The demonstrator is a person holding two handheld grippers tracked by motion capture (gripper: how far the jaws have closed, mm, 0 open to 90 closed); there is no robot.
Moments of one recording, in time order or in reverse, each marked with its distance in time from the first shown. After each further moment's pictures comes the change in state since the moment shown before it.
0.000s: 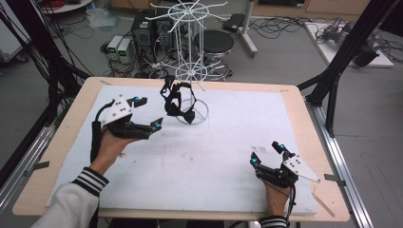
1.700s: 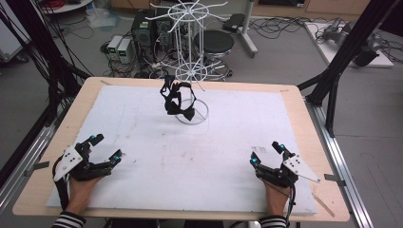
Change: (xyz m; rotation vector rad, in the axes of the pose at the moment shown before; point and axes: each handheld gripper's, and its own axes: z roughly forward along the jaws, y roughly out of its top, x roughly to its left) left arm -0.004 -0.129 -0.110 -0.166 0.226 -0.124; right arm 0.000 0.000 0.000 0.005 -0.006 -0.001
